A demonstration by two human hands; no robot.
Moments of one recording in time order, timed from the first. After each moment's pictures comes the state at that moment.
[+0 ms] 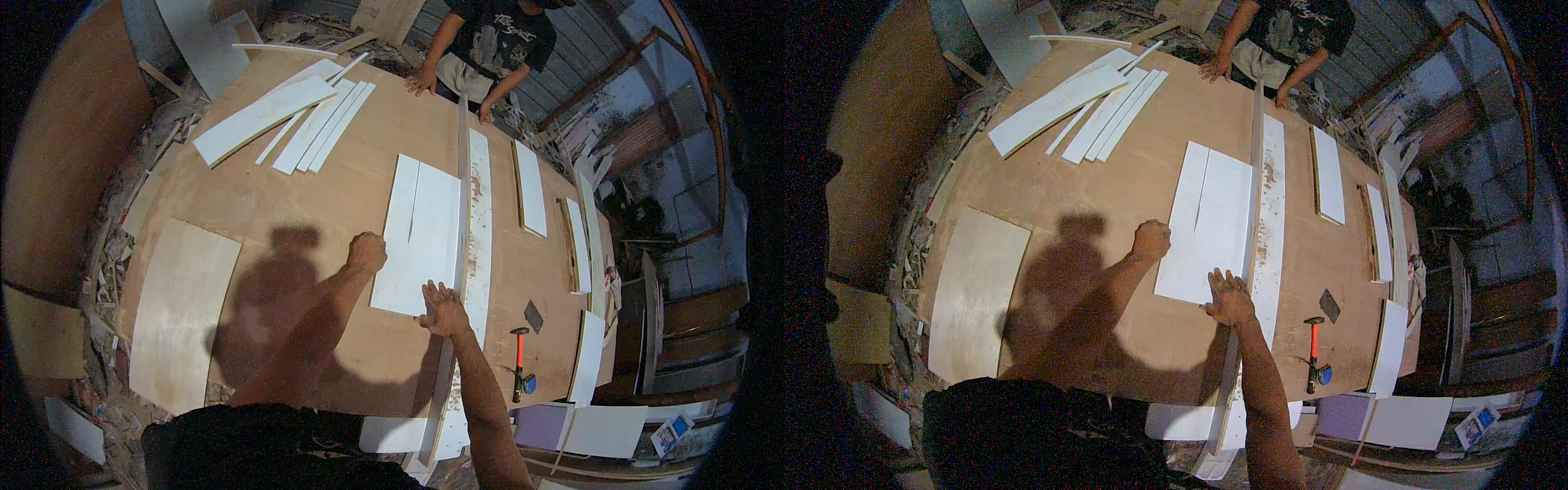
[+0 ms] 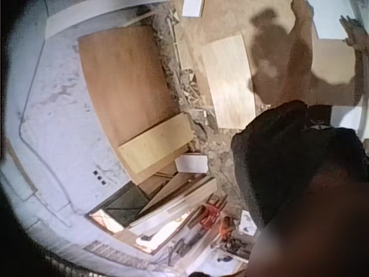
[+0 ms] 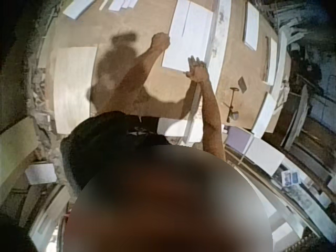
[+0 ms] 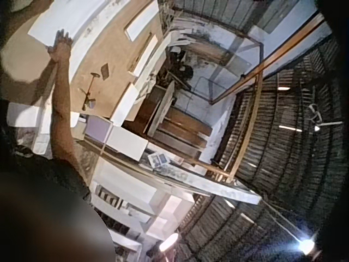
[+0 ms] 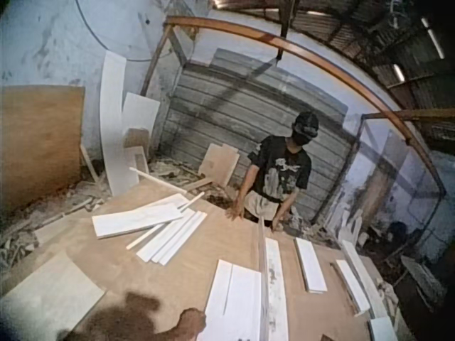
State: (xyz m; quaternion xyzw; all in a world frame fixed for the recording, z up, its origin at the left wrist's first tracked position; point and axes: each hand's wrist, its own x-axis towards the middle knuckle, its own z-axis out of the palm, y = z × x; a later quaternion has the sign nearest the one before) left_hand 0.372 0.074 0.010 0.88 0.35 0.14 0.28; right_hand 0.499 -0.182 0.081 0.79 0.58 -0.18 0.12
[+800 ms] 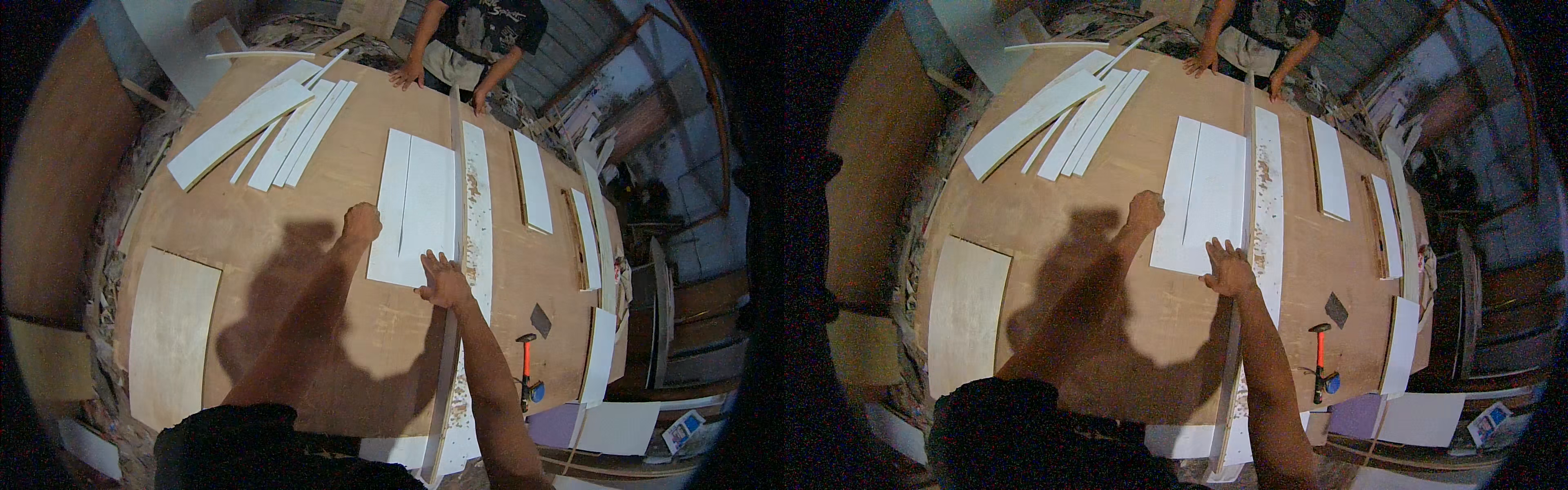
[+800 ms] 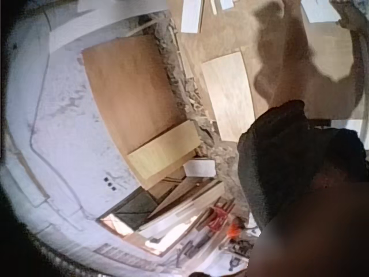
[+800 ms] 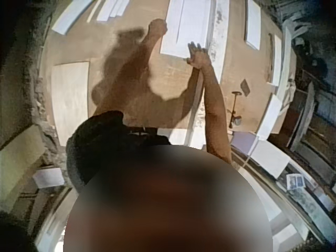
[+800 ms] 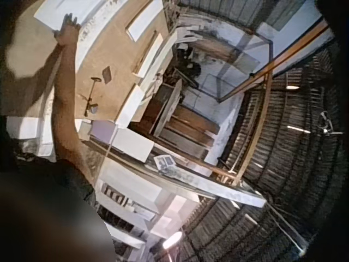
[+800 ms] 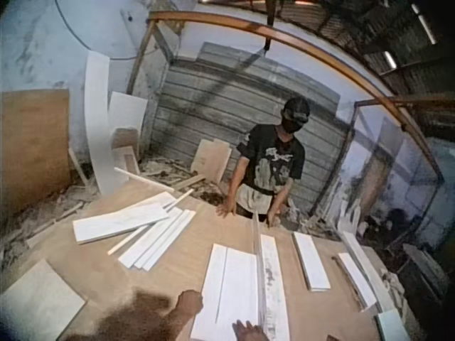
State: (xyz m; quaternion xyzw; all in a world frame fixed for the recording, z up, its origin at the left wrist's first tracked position) left_hand 0.459 0.164 -0.002 0.88 0.38 0.12 0.27; right_hand 0.573 -0.097 0.084 0.78 0.59 -0.17 0.07
